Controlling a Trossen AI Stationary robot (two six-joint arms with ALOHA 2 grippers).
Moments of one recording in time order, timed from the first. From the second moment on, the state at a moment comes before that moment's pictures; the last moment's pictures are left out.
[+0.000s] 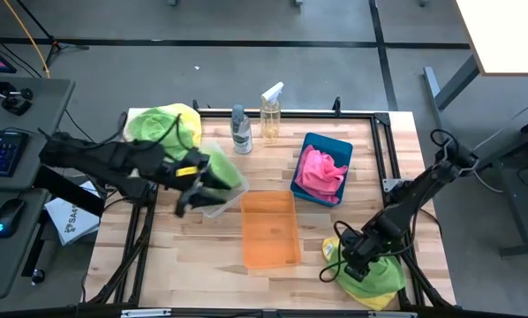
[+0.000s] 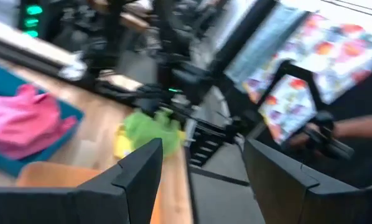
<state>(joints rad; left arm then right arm) -0.26 1.03 1.14 -0.29 0.00 -0.54 0.74 1.41 0.93 -0.82 -0.35 1.49</state>
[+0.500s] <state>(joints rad) -0.42 0.98 1.14 -0.29 -0.16 -0.49 0.74 1.41 0.97 -1.01 -0.24 1.51</state>
